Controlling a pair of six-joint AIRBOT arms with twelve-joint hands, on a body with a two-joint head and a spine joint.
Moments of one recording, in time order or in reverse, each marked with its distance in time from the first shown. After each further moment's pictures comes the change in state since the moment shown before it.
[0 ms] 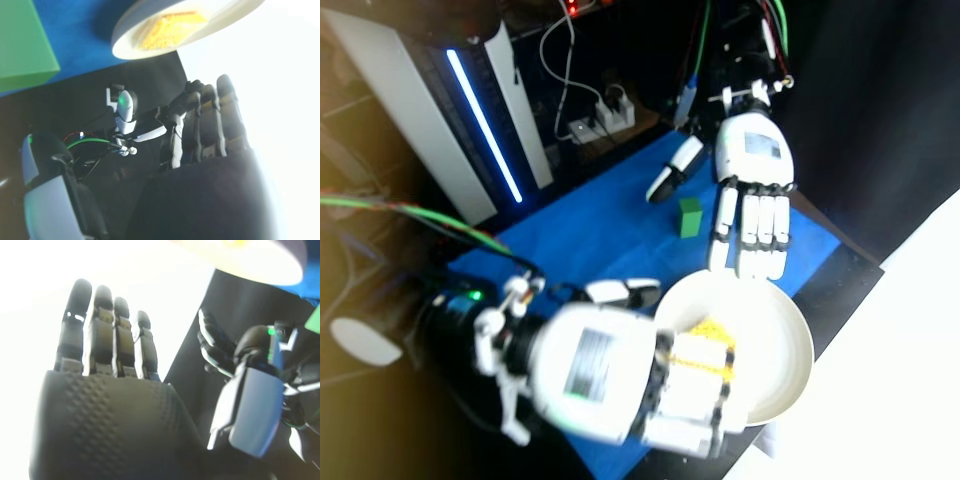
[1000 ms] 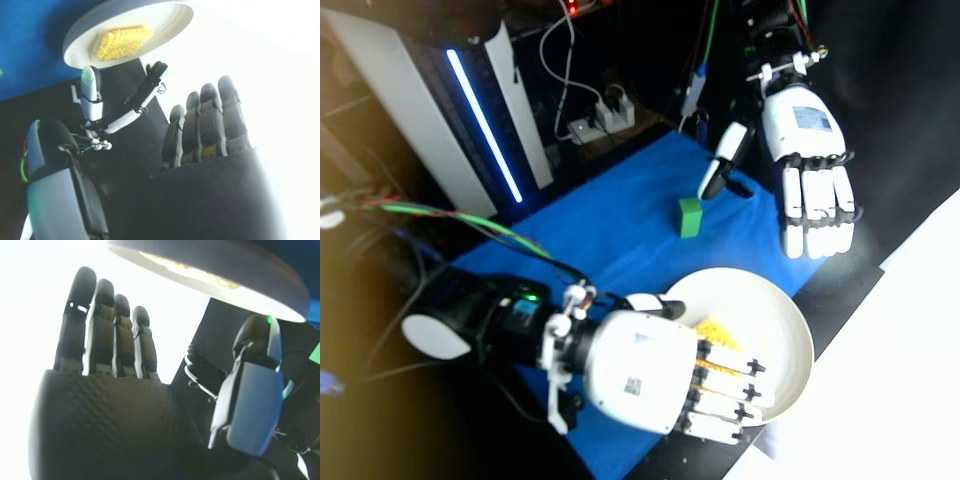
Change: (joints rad) left arm -0.036 0.068 0.013 -0.065 0.060 0.057; right arm 0.000 -0.158 0.127 -0.023 -0.032 0.003
